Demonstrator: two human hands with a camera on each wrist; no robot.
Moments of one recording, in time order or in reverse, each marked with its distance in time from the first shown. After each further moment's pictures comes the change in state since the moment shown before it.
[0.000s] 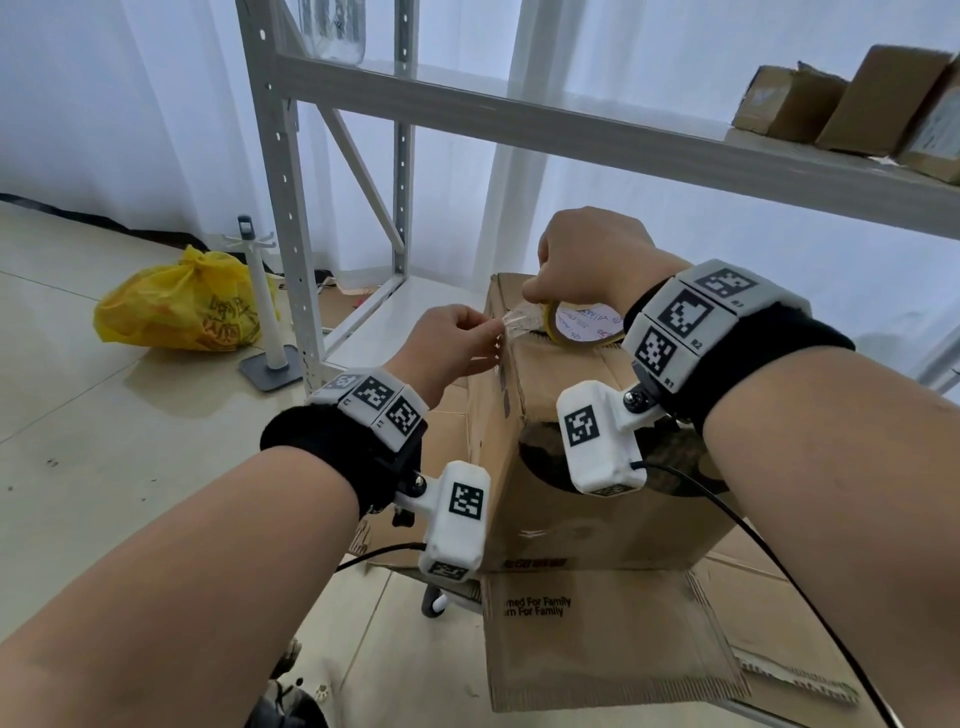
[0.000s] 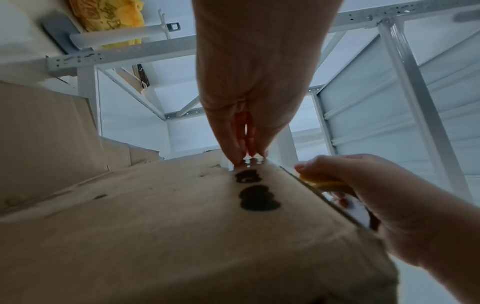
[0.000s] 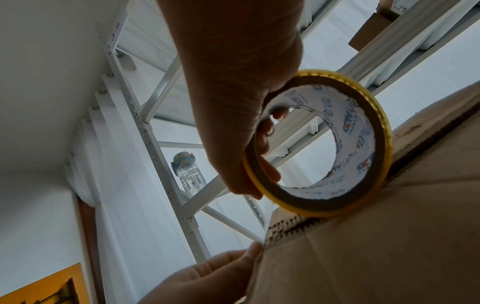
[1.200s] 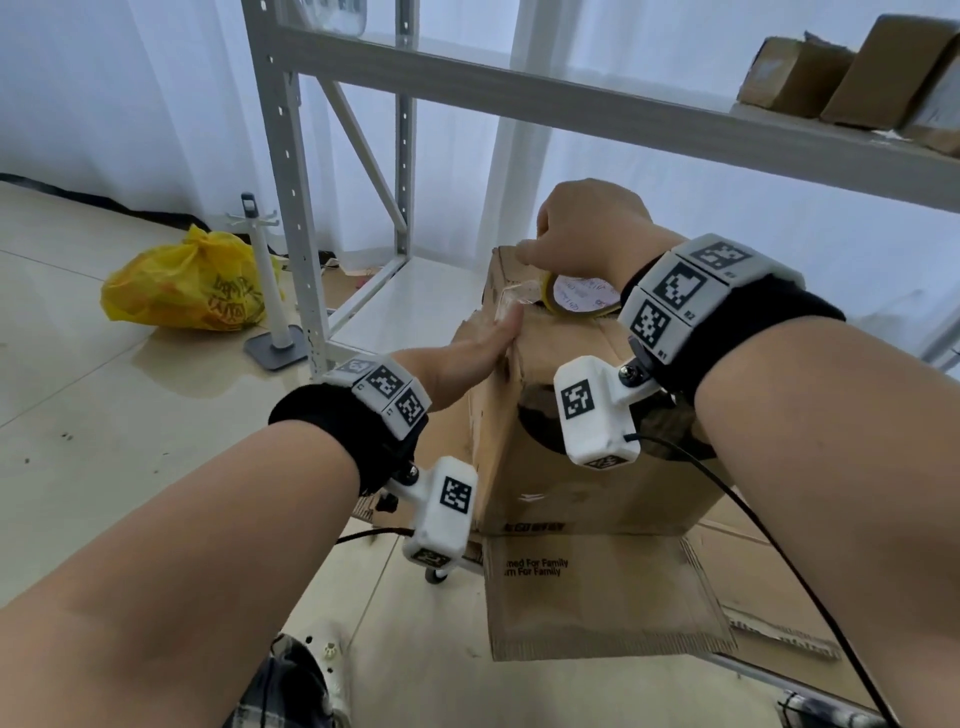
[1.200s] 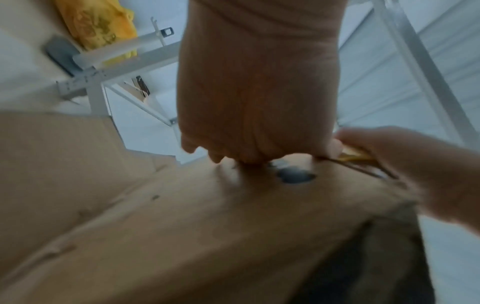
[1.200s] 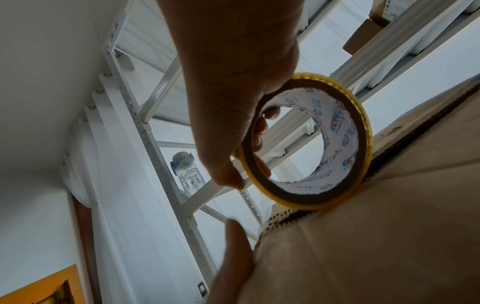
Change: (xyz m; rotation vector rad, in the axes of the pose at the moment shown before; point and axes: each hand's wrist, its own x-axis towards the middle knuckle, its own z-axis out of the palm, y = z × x) left_hand -0.043 0.011 0.012 0.436 -0.256 -0.168; right_hand -0.016 -0.007 -0.003 0.035 0.039 -0.015
